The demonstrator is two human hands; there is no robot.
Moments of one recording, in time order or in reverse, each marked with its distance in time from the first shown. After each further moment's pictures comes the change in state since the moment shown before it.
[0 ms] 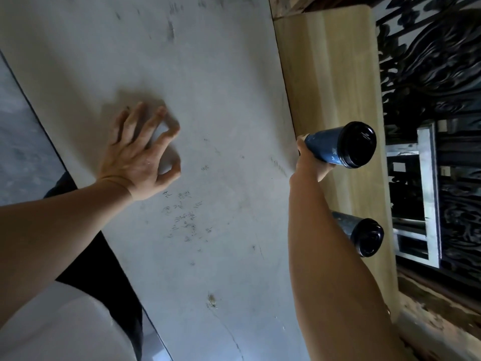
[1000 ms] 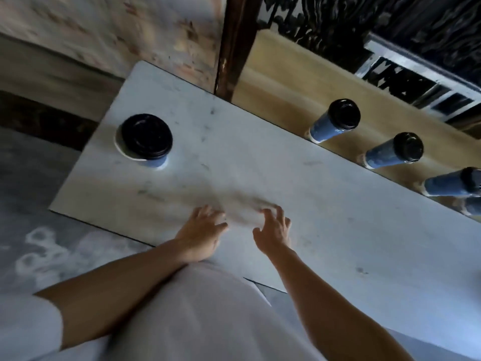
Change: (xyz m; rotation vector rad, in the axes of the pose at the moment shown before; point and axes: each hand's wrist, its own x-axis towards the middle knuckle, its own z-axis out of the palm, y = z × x) left_hand 0.109 -0.135 -0.098 0.182 -0.509 1.035; right_hand -0.289 0.170 -0.006 -1.640 -0.140 -0.167
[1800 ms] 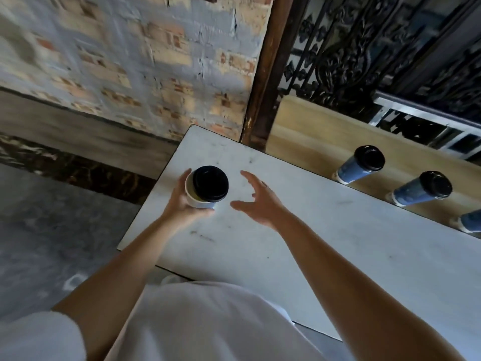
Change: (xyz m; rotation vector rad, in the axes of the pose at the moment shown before) left_hand -0.021 -0.185 -0.103 -0.958 0.507 -0.479; right_hand -0.002 -0.206 -0.082 0.361 -0.090 -0.430
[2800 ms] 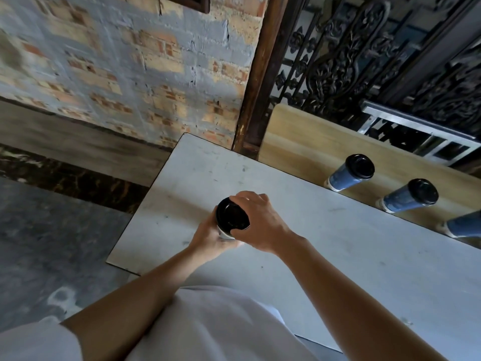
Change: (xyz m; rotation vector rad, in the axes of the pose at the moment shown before) left_hand -0.046 0.048 0.075 -0.036 -0.202 -0.071; right_hand -0.033 -0.013 -0.010 -0.403 -0.002 -0.192
